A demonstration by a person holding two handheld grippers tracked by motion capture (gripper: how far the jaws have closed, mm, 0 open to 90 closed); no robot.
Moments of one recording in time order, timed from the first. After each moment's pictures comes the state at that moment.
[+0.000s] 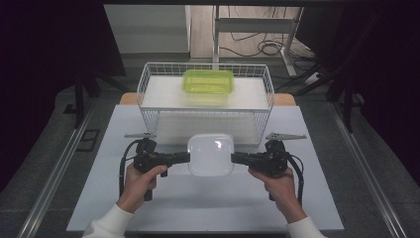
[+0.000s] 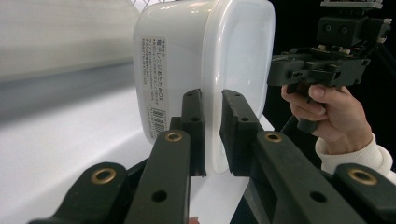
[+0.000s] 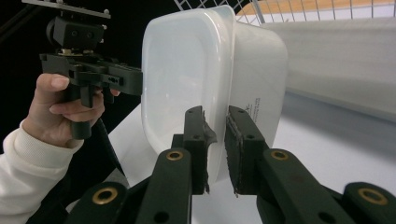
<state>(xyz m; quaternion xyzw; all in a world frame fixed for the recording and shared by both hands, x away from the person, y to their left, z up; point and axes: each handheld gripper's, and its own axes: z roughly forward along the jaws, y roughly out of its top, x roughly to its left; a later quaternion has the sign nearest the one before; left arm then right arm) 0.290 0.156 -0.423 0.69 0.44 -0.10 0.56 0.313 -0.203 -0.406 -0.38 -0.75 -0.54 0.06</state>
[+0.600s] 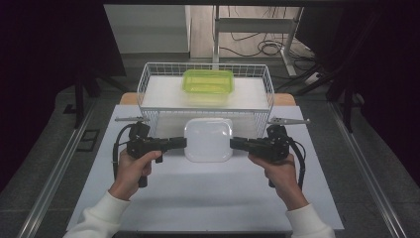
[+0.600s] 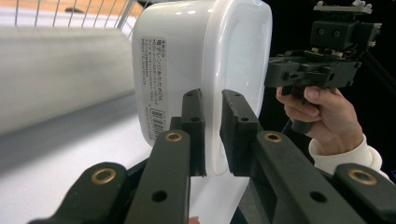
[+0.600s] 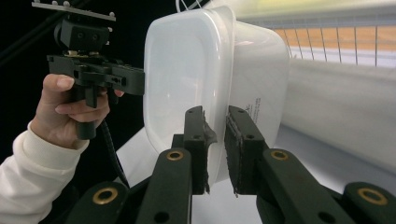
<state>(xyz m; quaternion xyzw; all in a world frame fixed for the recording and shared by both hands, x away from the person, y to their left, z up) 0.303 0.167 -0.376 0.69 0.42 -0.08 0.58 0.327 -0.195 -0.364 -0.36 -0.74 -0.56 0.05</state>
